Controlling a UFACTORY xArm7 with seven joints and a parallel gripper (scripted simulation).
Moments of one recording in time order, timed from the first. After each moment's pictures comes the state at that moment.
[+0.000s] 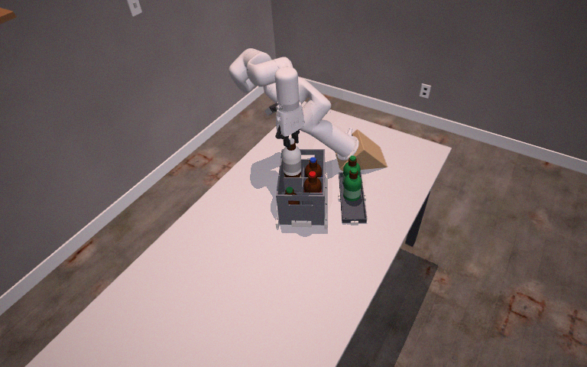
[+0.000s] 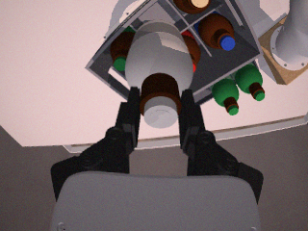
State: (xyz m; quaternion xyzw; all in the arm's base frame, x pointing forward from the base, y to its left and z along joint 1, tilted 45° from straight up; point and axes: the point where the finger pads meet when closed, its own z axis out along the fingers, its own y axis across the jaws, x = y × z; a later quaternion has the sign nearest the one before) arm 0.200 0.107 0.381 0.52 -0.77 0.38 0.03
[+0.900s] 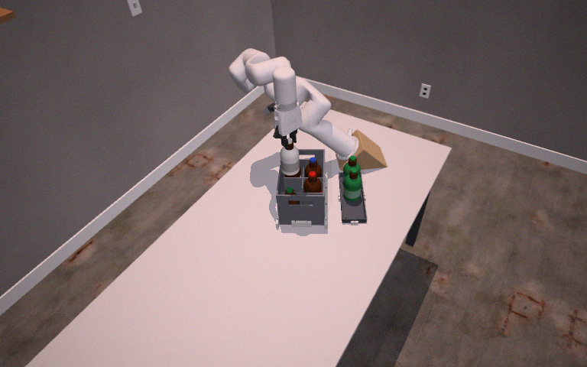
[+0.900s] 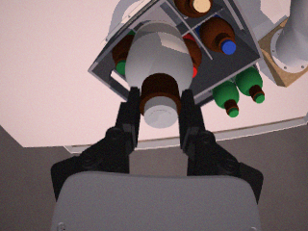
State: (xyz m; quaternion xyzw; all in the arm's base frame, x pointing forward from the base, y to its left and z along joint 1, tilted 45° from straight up) arm 0.199 0.101 0.386 0.52 -0.77 0.38 0.03
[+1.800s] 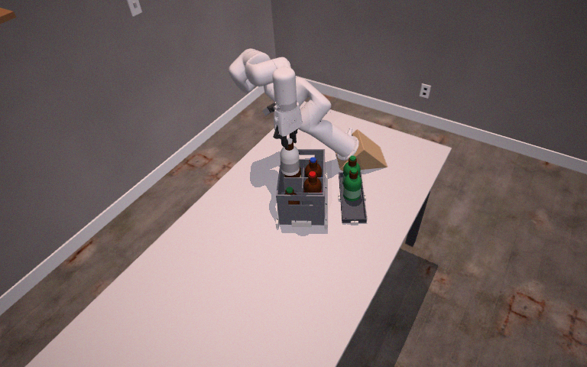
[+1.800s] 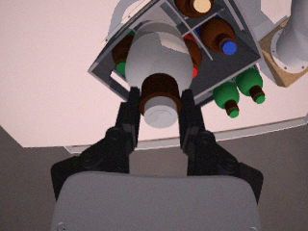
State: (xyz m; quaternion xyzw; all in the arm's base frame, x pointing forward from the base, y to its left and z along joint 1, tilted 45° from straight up) arm 0.200 0.100 0.385 0.52 -0.77 0.38 0.03
